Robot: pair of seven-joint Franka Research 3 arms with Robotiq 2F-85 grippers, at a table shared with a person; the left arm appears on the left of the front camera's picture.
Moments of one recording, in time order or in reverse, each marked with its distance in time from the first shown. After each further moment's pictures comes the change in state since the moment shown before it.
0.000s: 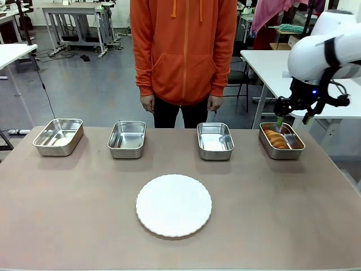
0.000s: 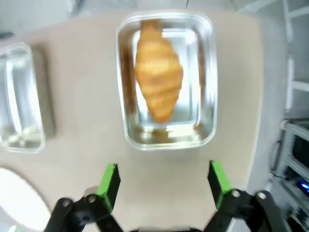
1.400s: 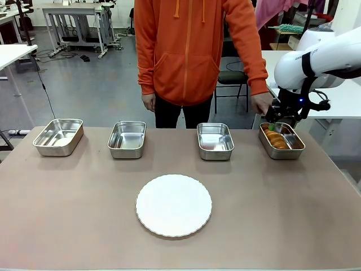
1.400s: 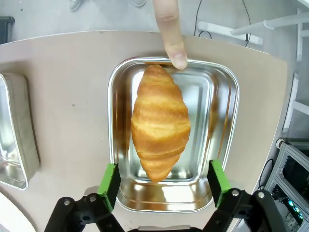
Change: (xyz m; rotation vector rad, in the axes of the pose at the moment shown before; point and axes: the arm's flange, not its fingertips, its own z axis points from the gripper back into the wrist) left arm -0.001 0.000 0.000 -0.001 0.000 0.001; right arm 0.075 -0.006 -0.076 0.017 0.037 0.112
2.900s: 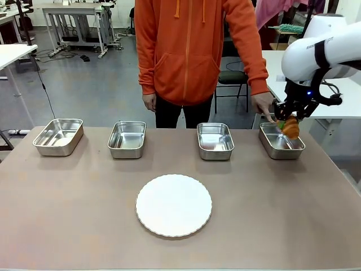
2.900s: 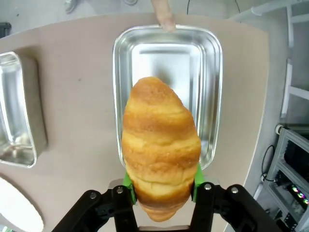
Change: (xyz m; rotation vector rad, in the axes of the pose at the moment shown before) left arm 0.000 0.000 0.000 0.000 0.000 0.000; right arm -0.029 0.007 0.039 -0.028 0.006 -0.055
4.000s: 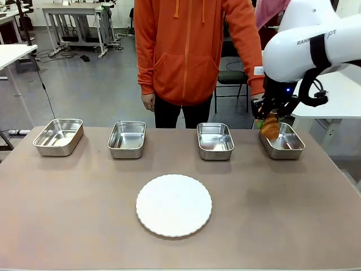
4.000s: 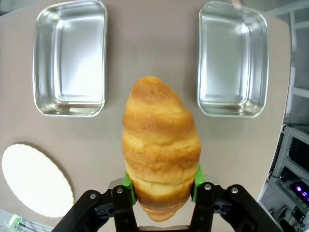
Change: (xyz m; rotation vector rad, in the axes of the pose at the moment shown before) left arm 0.000 0.000 0.000 0.000 0.000 0.000; right arm -0.078 0.111 0.062 -0.006 -0.045 0.016
